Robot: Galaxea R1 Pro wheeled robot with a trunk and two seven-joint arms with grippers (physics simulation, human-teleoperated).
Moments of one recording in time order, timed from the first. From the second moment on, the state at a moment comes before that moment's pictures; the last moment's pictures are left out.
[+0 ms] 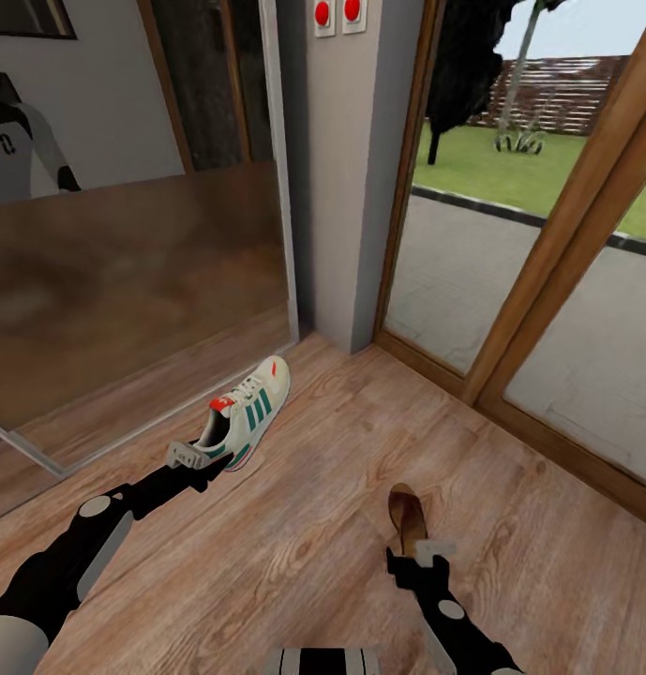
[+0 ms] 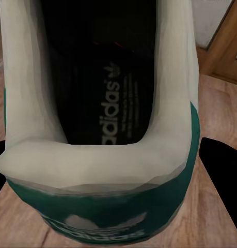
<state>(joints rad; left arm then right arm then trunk) -0.53 0.31 -0.16 -0.99 0.29 -0.02 -0.62 -0.50 0.09 -0.06 -0.36 0.06 -0.22 -0.07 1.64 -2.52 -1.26</state>
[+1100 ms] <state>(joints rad) -0.53 0.31 -0.16 -0.99 0.29 -0.02 -0.62 -0.50 0.09 -0.18 -0.36 0.07 -0.22 -0.07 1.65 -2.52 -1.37</state>
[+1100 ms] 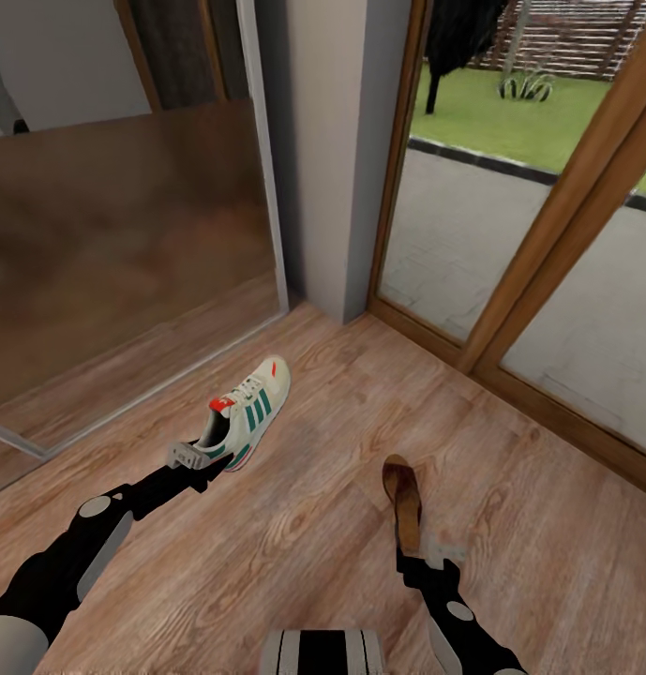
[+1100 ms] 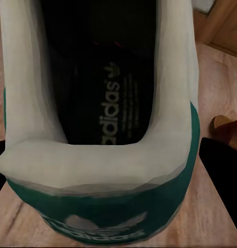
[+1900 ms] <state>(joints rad) -0.53 0.31 -0.09 -1.18 0.29 -0.02 -0.62 -0.50 0.09 -0.17 -0.36 0.07 -0.22 -0.07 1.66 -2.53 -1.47</state>
